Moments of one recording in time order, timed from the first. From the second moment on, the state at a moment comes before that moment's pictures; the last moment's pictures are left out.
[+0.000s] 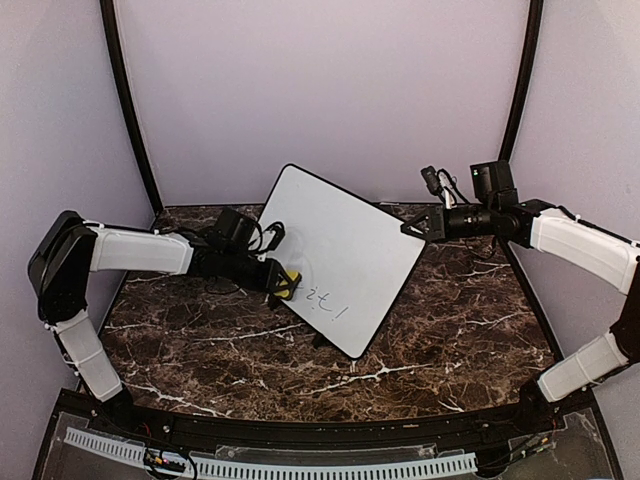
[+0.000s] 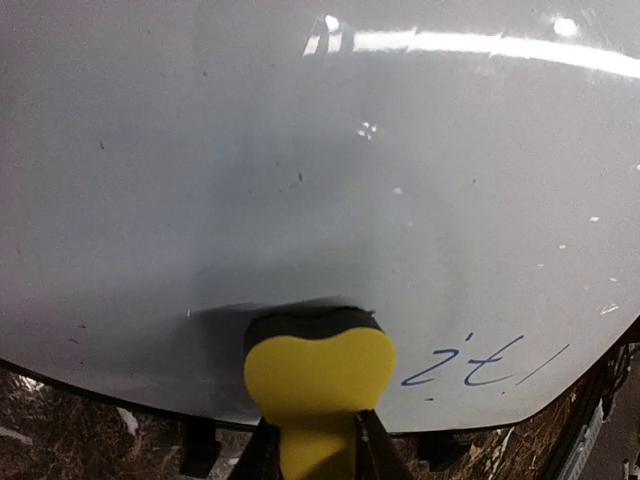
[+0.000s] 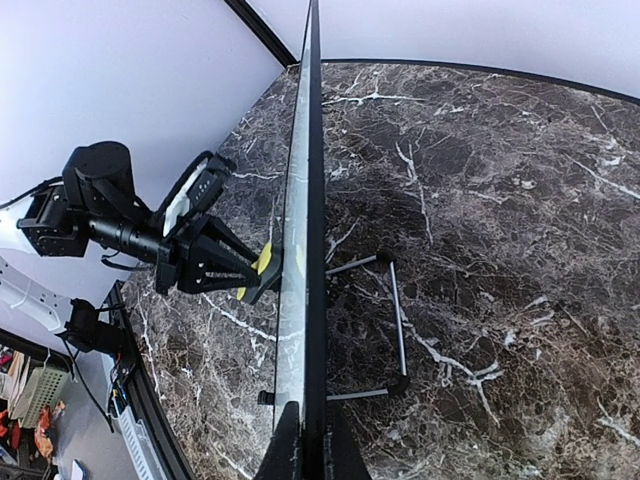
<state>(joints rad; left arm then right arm) -0.61 1.75 1.10 -0.17 0.32 -0.34 0.39 1.37 1.08 -0.30 -0.67 0.24</state>
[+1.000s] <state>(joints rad) -0.58 1.78 1.21 -0.22 0.36 -0.35 0.39 1.37 1.08 -0.29 -0.67 0.24</state>
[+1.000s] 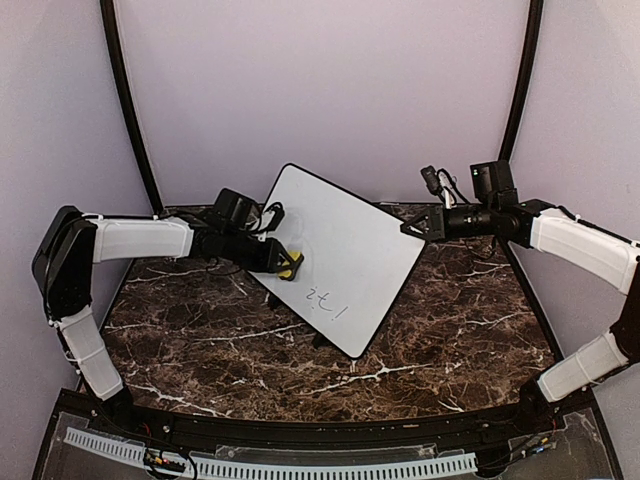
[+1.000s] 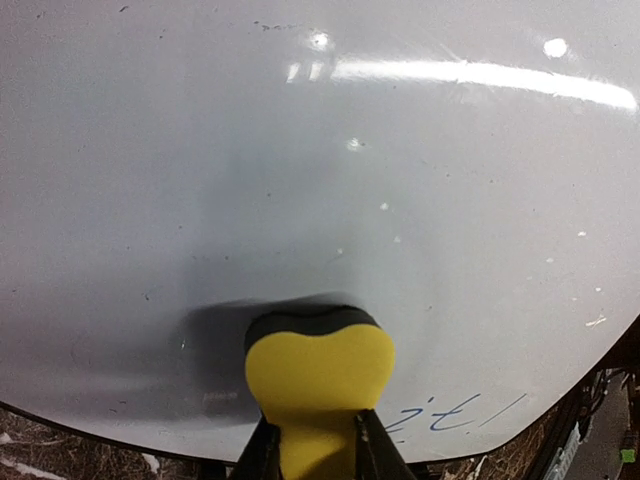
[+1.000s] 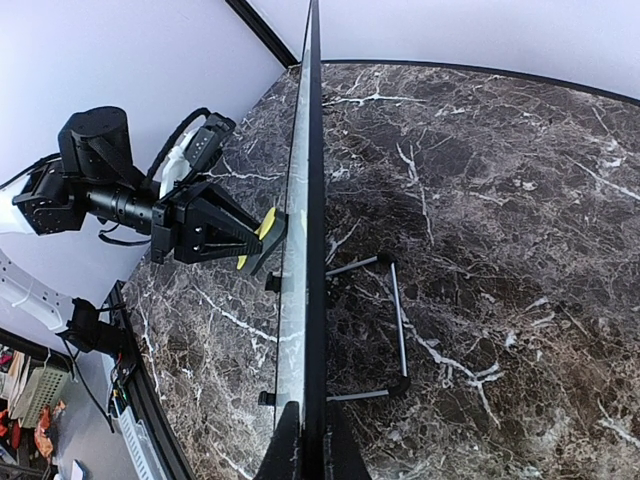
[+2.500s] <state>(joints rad) -0.71 1.74 1.04 -0.20 0.34 -0.31 0.40 1.37 1.08 -0.29 -0.67 0.24</state>
